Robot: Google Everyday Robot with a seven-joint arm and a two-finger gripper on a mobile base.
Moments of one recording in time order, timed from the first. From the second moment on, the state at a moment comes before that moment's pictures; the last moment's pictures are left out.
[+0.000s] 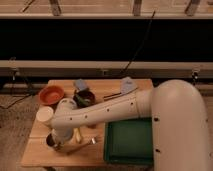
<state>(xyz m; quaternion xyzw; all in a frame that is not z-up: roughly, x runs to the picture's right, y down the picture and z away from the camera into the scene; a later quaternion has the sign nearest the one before) -0.225 0.272 0.728 -0.22 -0.34 -0.51 0.76</state>
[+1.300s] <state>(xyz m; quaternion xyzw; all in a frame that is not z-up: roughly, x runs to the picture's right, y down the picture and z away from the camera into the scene) -0.189 0.104 0.682 -0.12 -0.29 -0.48 0.82</state>
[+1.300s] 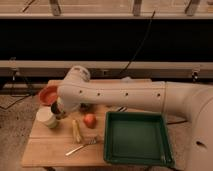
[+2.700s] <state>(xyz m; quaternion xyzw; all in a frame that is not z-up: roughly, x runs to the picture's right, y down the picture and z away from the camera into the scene) -0.282 0.108 0.712 -0.13 -0.33 -0.53 0.77</state>
